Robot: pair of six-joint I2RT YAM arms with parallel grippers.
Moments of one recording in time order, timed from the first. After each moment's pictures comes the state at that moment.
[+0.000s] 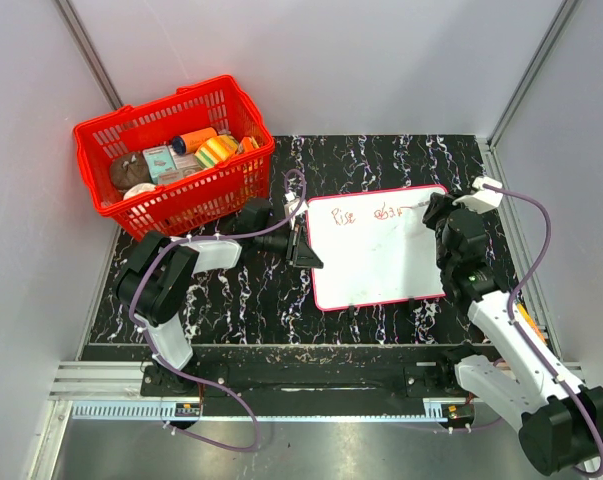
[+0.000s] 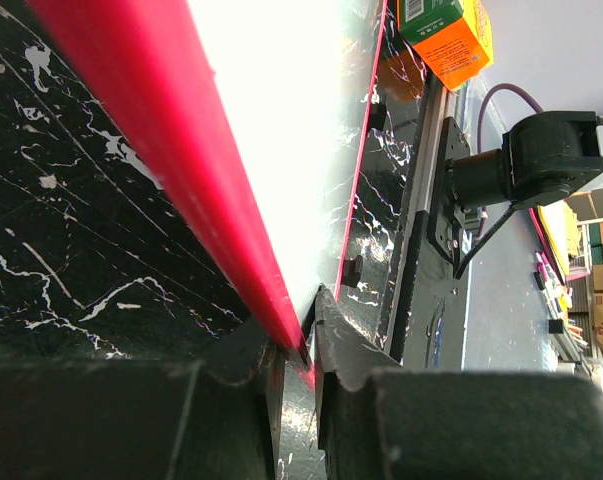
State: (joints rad) left arm -0.51 1.77 0.86 0.33 0.96 -0.38; right arm 0.30 0.89 0.67 0.14 0.49 0.41
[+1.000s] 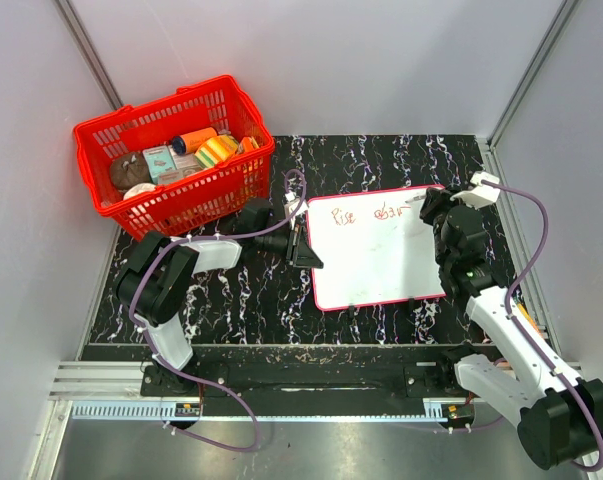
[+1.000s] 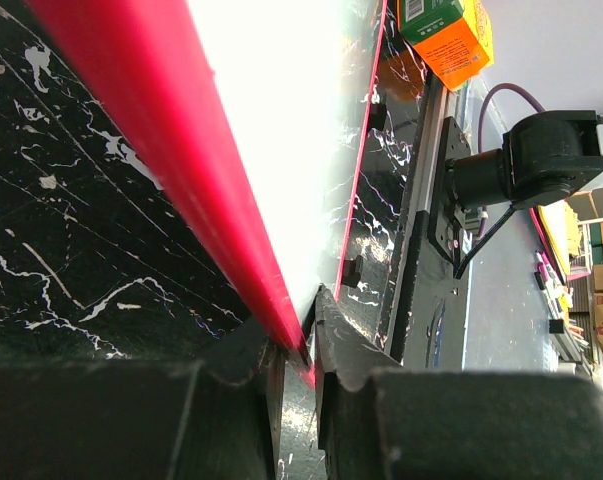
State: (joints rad) left arm -0.51 1.77 0.86 0.33 0.96 -0.37; right arm 0.30 0.92 0.68 0.20 0.44 0.42
